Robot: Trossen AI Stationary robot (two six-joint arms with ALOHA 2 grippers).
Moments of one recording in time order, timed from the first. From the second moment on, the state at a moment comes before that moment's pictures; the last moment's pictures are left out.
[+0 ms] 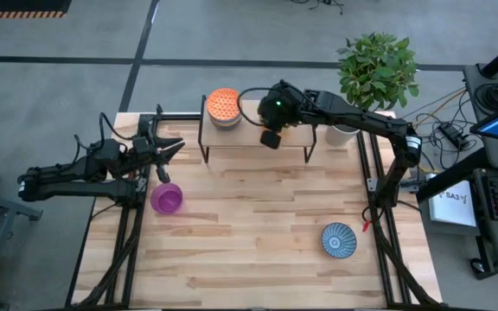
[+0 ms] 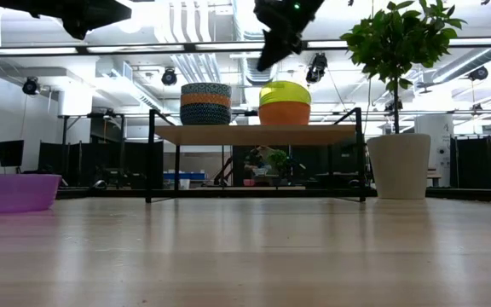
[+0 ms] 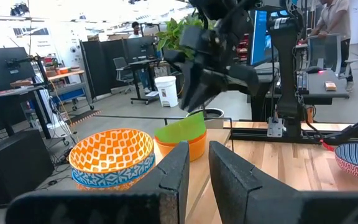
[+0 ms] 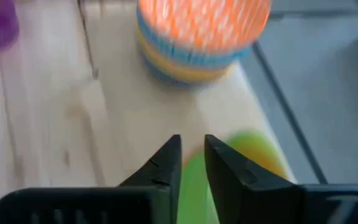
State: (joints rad) left arm 0.10 0.42 0.54 -0.07 -0.32 0.16; right arm -0.35 1.74 1.82 -0.84 0.15 -0.17
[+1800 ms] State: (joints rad) left arm 0.10 0.52 0.54 -0.18 -0.32 -0.07; right arm 0.21 1.24 0.90 -0.25 0.23 0.40
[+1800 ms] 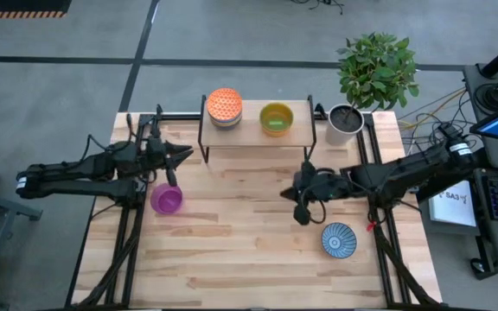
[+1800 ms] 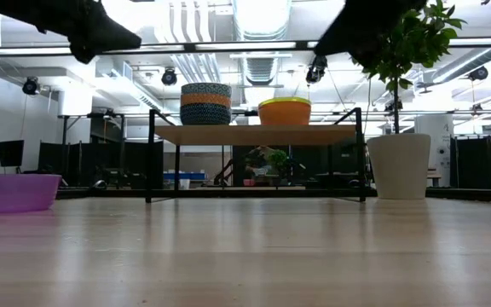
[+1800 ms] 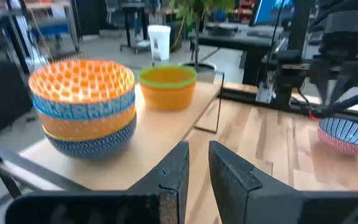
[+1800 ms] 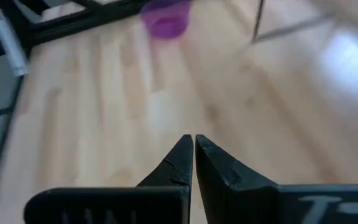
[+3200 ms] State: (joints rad) left arm 0.10 0.66 0.54 -0.08 -0.32 -0.14; right arm 0.48 1.57 1.14 -0.99 -0.14 1.38
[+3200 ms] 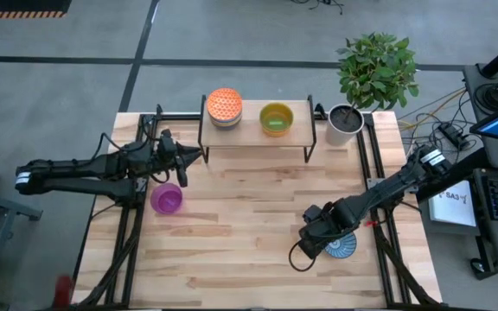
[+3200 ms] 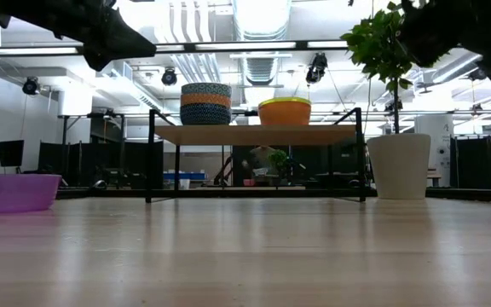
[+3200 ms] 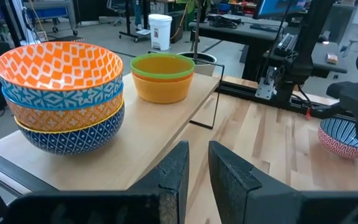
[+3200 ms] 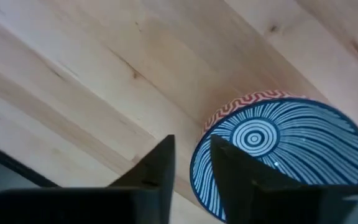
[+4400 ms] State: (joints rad) left arm 0.10 0.67 0.54 -0.05 -0.31 -0.12; right arm 0.49 1.67 1.14 -0.85 -0.17 1.10
